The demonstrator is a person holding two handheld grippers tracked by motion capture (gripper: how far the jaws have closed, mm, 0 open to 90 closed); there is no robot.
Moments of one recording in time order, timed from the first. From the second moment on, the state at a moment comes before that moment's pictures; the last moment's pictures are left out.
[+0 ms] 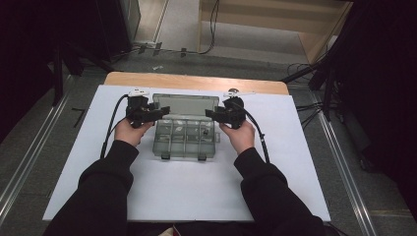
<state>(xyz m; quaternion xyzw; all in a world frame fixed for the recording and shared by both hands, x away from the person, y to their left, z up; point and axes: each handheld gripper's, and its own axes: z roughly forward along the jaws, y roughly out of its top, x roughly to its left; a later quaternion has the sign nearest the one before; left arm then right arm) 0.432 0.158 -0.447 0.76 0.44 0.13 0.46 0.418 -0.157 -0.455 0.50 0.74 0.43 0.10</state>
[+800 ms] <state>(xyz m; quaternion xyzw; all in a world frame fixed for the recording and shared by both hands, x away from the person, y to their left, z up) 0.423 0.164 -0.447 0.77 0.45 0.10 0.44 0.411 -0.156 -0.455 0.48 0.75 0.44 0.10</state>
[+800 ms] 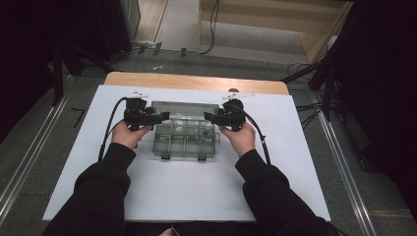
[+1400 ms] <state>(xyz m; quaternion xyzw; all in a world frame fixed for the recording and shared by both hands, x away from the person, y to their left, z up) 0.404 0.182 -0.440 0.79 0.45 0.04 0.41 0.409 -0.156 -0.455 0.46 0.76 0.44 0.09</state>
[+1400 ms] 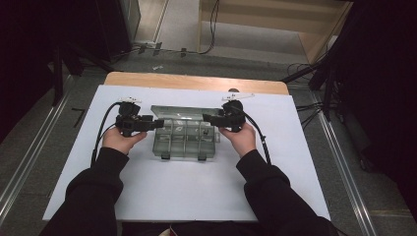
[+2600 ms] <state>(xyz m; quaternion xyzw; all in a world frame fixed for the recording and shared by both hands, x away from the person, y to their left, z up) 0.408 0.187 -0.433 0.80 0.42 0.00 0.43 0.388 -0.162 -0.453 0.46 0.77 0.43 0.07</state>
